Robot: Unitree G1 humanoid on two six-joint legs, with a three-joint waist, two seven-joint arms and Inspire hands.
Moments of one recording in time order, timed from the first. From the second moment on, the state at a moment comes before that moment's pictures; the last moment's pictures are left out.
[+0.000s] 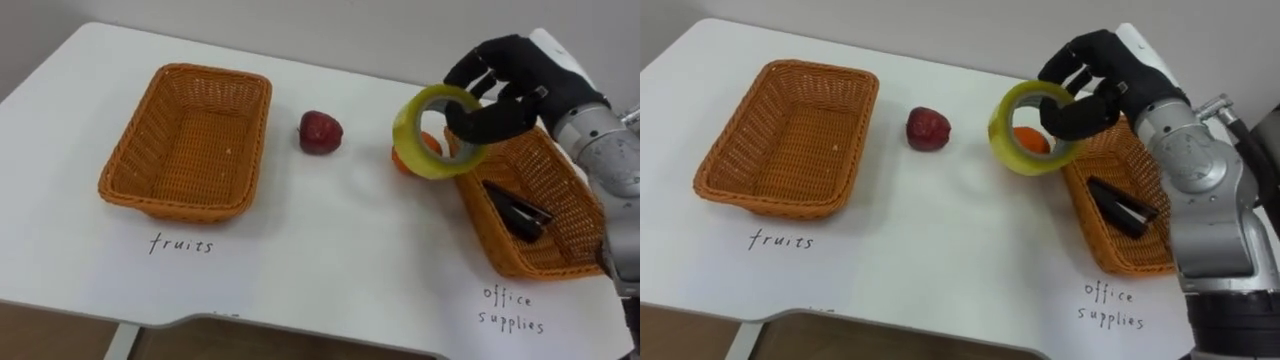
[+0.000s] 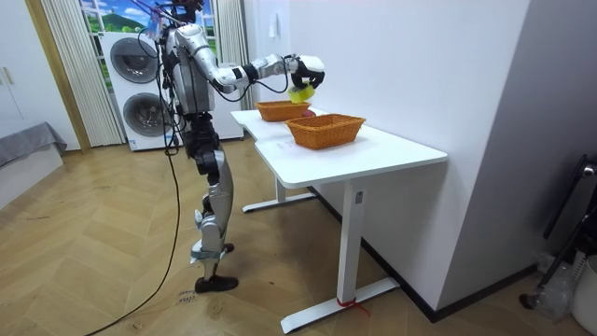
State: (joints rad) left arm 0.26 0.23 0.16 0.96 0.12 0.12 0.07; right arm -0.34 -0.52 -0.07 0.04 -0.33 0.23 0.33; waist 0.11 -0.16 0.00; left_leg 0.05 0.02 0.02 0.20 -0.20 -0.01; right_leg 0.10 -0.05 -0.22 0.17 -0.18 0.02
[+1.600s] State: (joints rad) left arm 0.29 0.24 0.17 0.96 0.08 0.11 0.08; right arm -0.34 -0.61 -0.11 0.43 -0.18 0.19 0.22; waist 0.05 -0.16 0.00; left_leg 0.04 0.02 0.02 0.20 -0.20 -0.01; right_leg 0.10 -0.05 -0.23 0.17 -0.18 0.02
